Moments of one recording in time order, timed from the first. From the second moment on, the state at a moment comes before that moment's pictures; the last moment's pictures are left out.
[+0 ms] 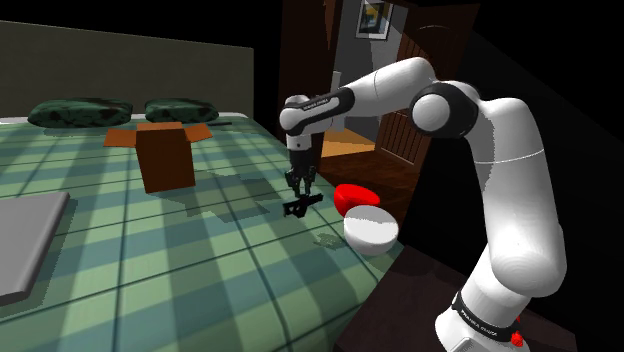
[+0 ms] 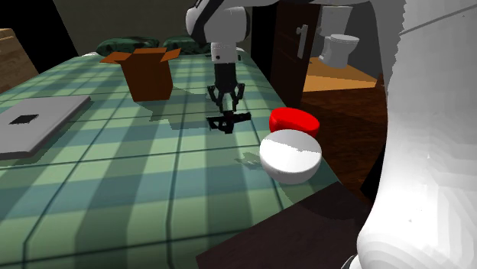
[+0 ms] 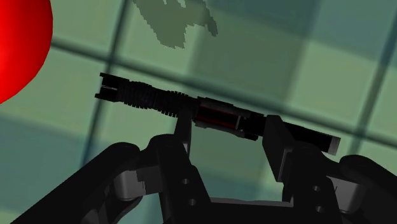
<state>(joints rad) -0.03 0.56 -0.03 -1.53 0.10 1.78 0.00</state>
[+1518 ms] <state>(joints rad) -0.03 0.48 -0.04 -1.35 0.10 1.51 0.02</state>
